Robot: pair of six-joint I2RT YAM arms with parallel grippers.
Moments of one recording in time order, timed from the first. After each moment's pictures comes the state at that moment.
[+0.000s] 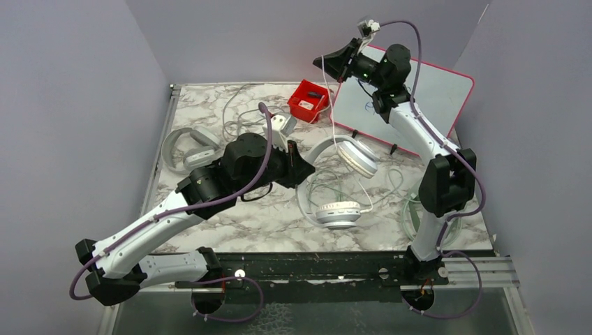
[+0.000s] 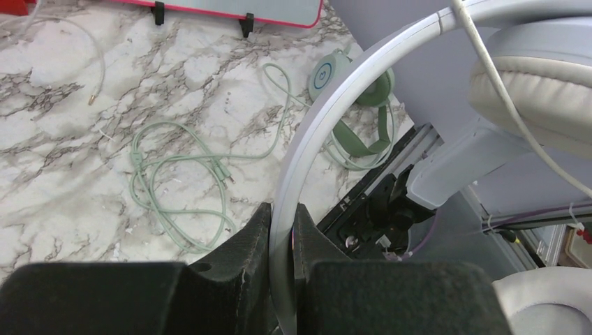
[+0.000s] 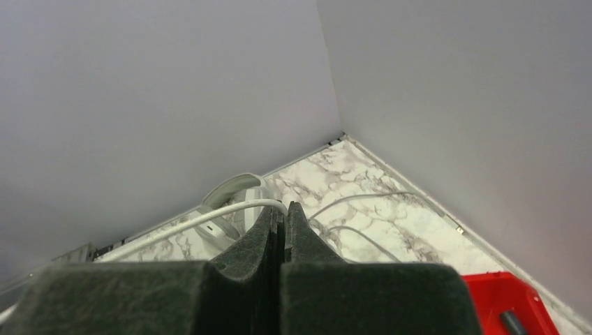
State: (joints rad) left arm -0.99 1.05 1.27 -0.53 -0.03 -0.55; right arm 0.30 1.88 1.71 0.49 -0.80 0.41
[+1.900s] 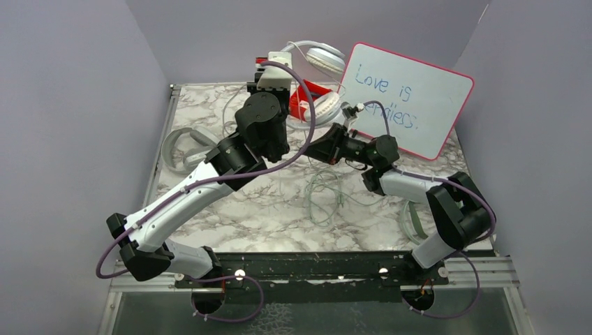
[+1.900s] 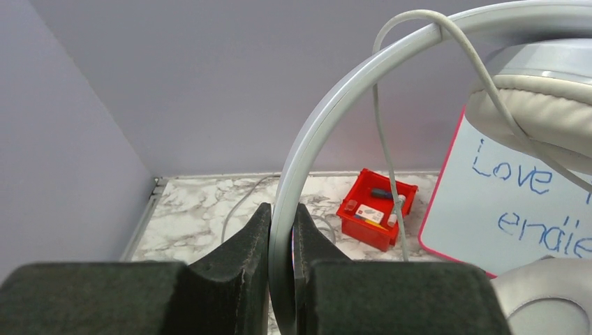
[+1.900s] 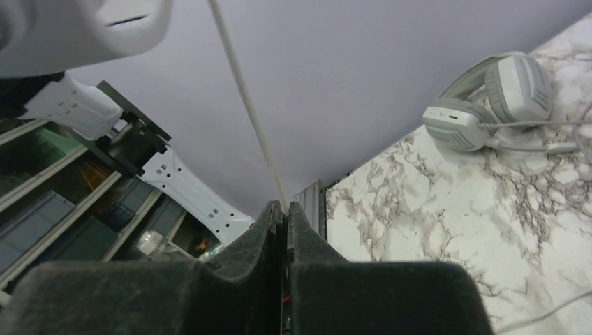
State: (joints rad) left arm -0.97 1.34 1.59 -0.11 -1.01 0.20; right arm 0.53 1.61 0.76 1.28 -0.83 1.06
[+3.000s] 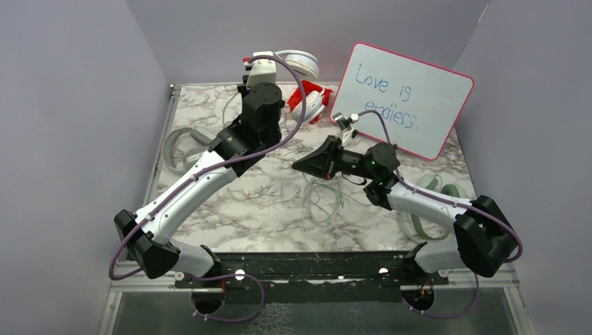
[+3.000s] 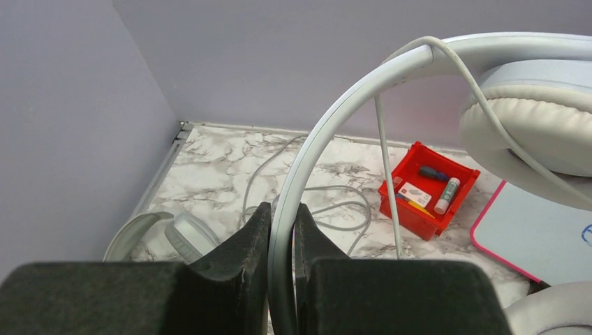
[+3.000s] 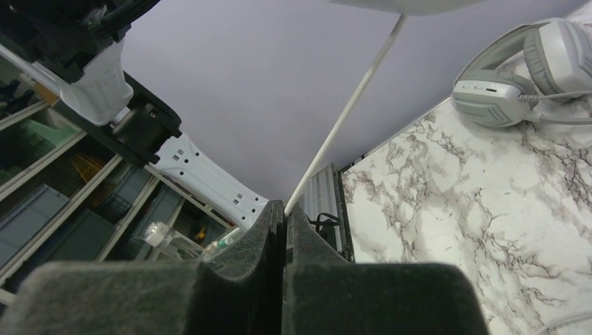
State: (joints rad) left arm -0.77 1.38 1.52 -0.21 -1.00 -0.02; right arm 0.69 1.36 0.71 0.96 -0.70 0.93
